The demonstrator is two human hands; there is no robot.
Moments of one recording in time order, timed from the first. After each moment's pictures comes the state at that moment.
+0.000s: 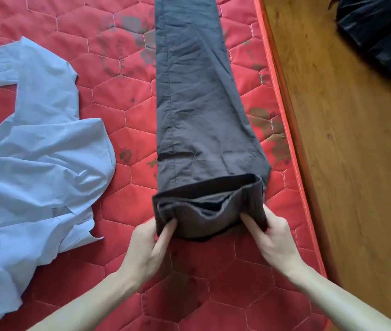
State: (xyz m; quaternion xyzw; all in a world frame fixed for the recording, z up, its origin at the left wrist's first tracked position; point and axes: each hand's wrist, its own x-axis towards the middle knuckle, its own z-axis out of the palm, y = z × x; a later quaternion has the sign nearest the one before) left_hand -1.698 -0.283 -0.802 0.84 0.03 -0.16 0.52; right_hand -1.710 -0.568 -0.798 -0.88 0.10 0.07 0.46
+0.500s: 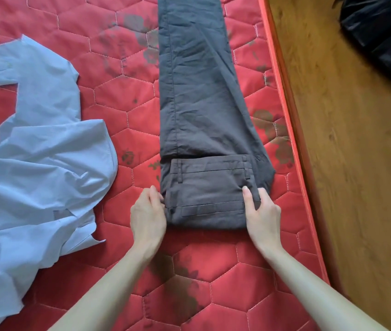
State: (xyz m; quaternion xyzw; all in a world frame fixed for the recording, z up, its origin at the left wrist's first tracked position) left_hand -1.642 -0.302 -0.828 0.86 0.28 -0.10 0.41; right_hand -1.668 -0.541 -0.831 -0.90 0.26 0.03 0.36
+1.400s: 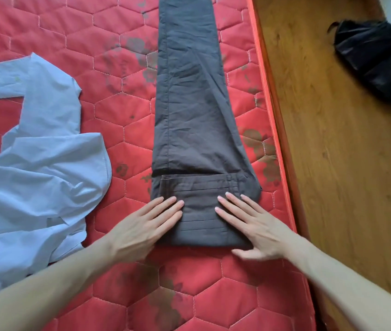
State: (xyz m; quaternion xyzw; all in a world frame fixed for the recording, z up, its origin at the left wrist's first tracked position) left_hand -1.625 -0.258 -0.834 0.86 -0.49 -0.11 -0.02; right_hand -1.635 -0.627 -0.818 -0.89 -0.40 0.21 0.05
